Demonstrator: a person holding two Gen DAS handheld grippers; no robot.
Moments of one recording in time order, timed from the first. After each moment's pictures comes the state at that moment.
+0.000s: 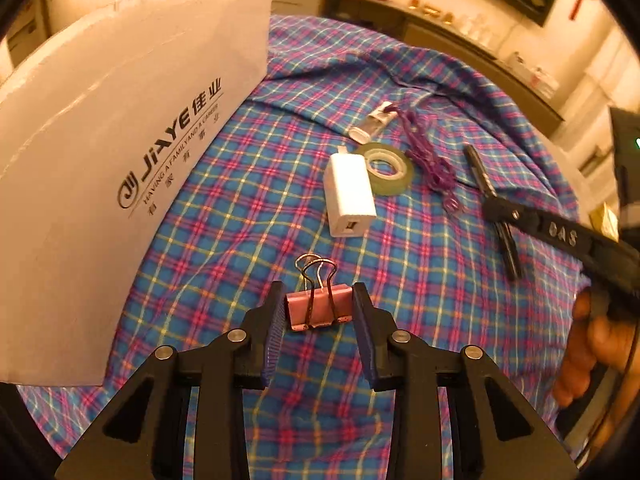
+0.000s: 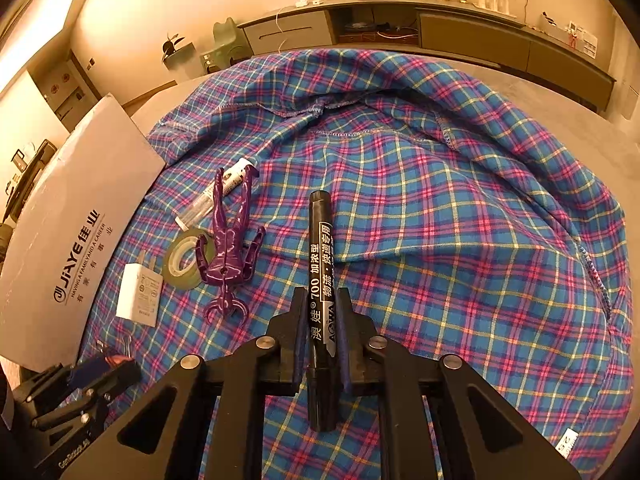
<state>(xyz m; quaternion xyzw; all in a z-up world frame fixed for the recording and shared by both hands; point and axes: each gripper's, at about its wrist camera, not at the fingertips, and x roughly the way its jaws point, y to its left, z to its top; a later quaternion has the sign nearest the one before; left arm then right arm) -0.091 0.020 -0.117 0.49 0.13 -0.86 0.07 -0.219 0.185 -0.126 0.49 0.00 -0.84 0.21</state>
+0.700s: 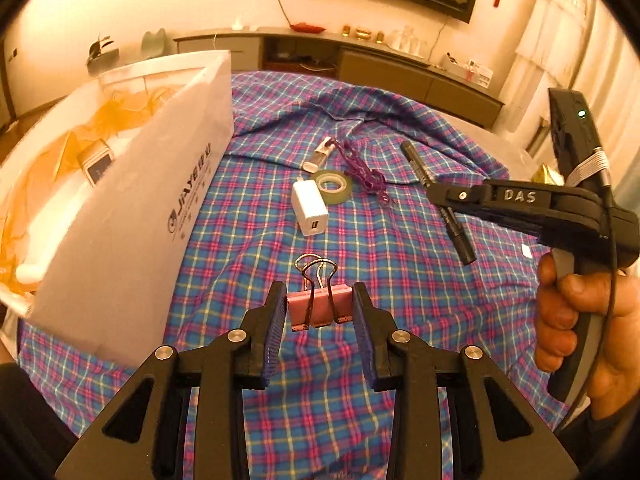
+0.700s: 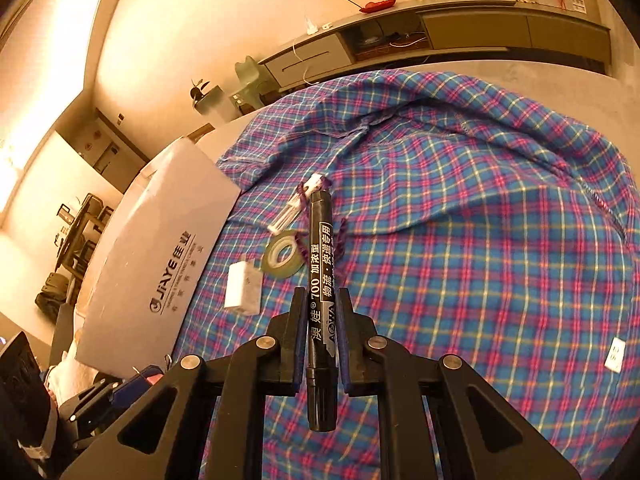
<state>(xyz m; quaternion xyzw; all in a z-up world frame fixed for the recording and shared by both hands) -0.036 0.022 -0.066 0.42 0.07 -0.90 -0.02 -0.164 0.193 -0.096 0.47 -0.13 -0.83 0.26</state>
